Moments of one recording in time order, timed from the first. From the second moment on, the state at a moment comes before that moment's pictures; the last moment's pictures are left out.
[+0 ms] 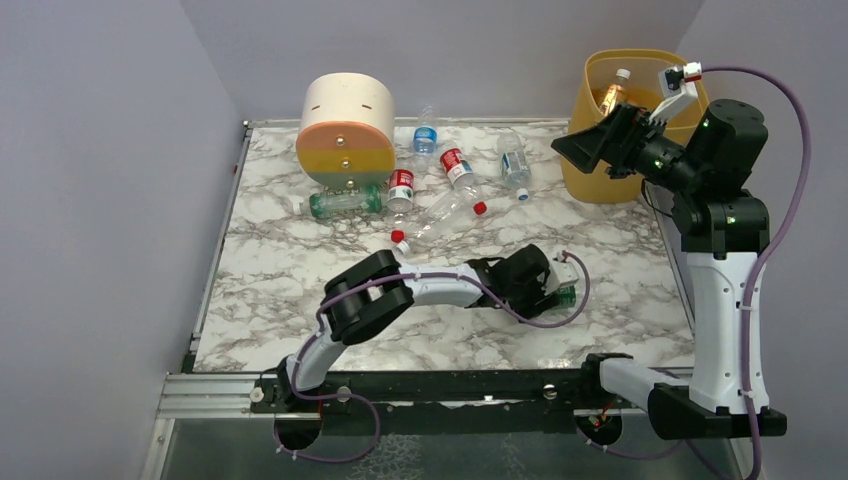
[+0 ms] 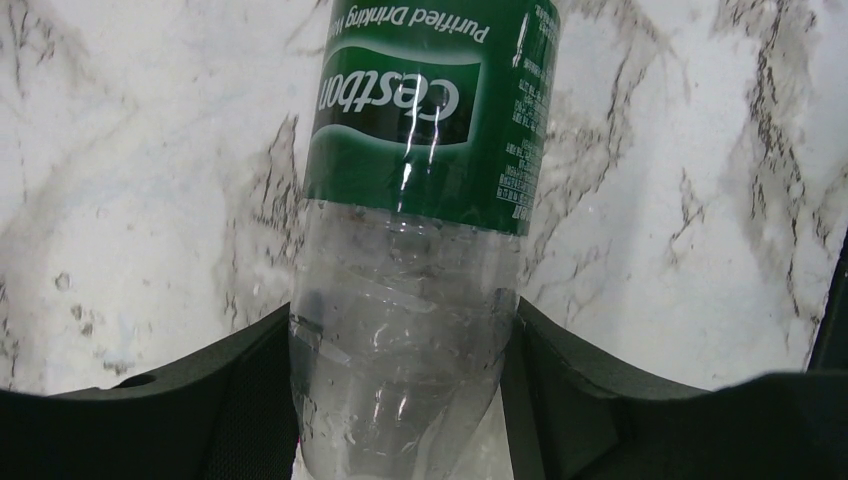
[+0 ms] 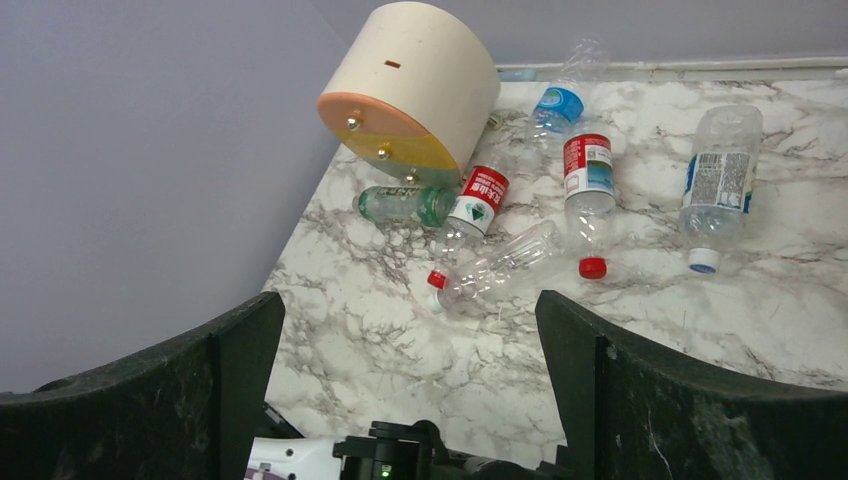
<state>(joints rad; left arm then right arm) -1.17 2.17 1.49 -0.07 0.14 0.08 0.00 1.13 1.65 -0.71 -0.62 0.42</state>
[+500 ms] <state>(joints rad) -1.16 1.66 1.01 0.00 -0.05 -0.06 0.00 1.12 1.55 -0.67 -0.63 0.45</state>
